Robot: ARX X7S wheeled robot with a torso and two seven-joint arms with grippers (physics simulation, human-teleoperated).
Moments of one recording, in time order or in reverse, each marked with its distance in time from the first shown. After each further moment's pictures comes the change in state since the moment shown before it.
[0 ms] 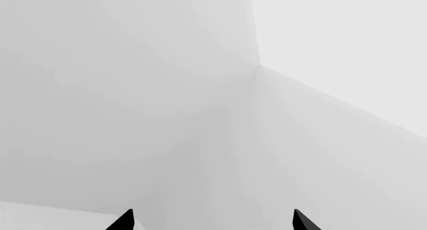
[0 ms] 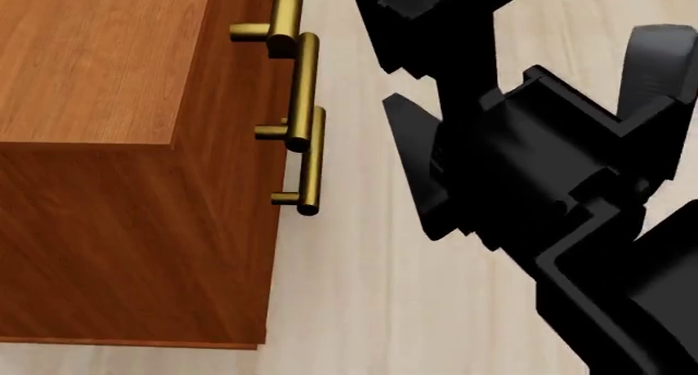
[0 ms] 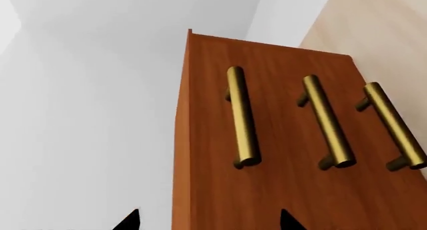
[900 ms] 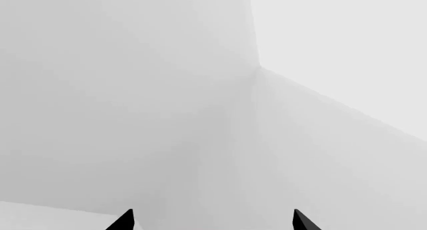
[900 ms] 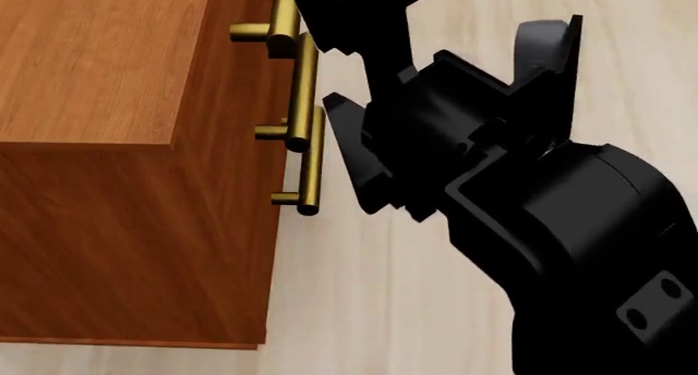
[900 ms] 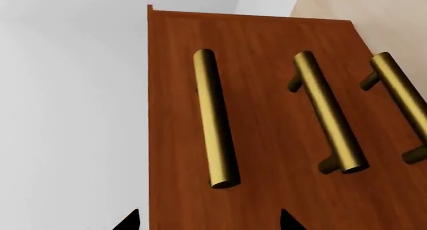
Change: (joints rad) left arm 0.011 -0.005 0.007 -0.003 -0.008 0.024 0.001; right arm 0.045 -0.049 -0.135 0.294 -0.064 0.029 -0.197
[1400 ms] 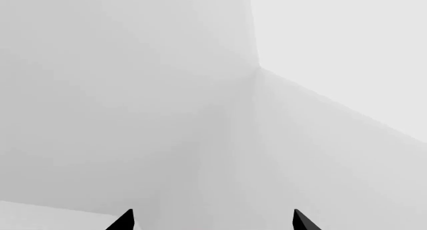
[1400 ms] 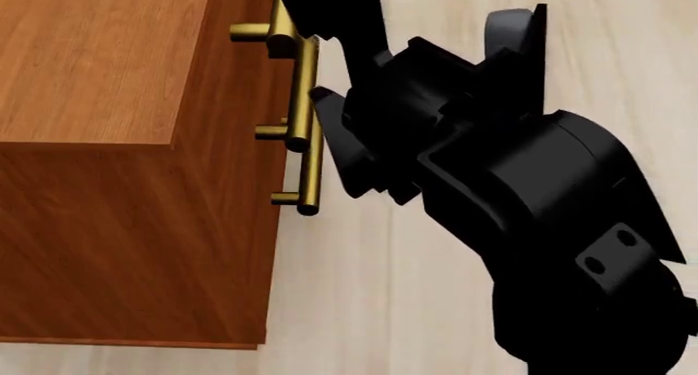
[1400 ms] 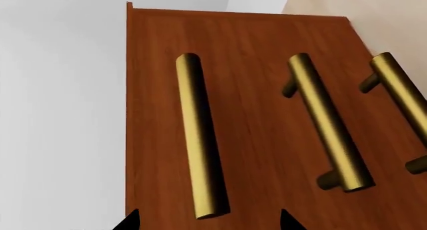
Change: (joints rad) left arm 0.005 -0.002 0.004 -0.002 -0.004 0.013 0.001; right arm 0.061 -0.009 -0.064 0.153 -0.031 0.012 -0.076
